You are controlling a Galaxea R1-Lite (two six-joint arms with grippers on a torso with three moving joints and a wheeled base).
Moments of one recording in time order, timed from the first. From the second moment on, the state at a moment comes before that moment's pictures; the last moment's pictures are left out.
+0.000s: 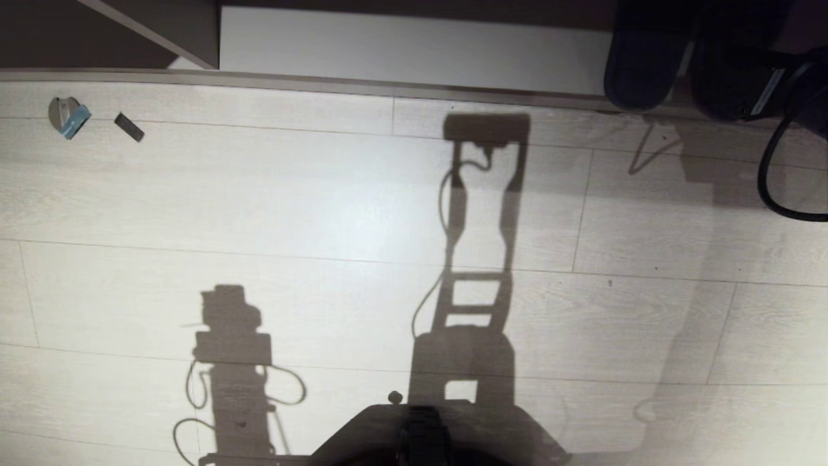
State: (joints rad) left arm 0.00 0.00 0.00 0.00 0.00 0.00; right arm -0.05 1.47 -1.16 -0.63 0.12 -0.14
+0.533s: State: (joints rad) left arm 0.00 0.00 0.00 0.00 0.00 0.00; right arm -0.05 1.17 -0.77 -0.63 0.20 -0.12
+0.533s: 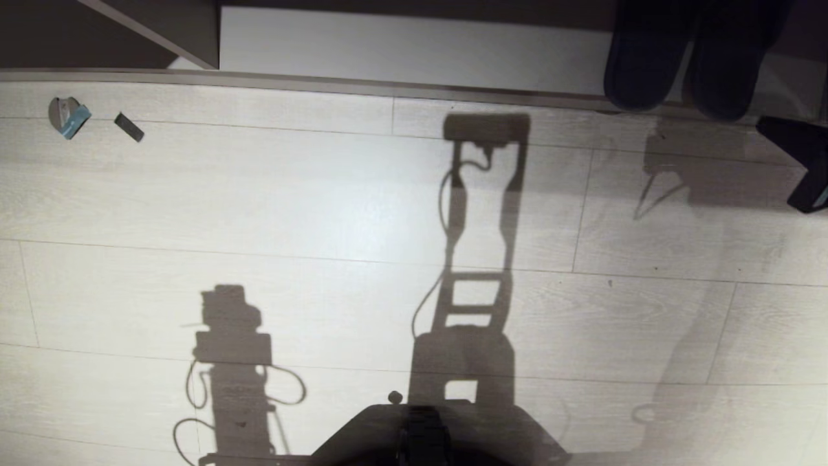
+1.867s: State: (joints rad) left arm 0.00 0.00 0.00 0.00 0.00 0.00; right arm -0.01 0.05 -0.03 -0.07 0.05 -0.09
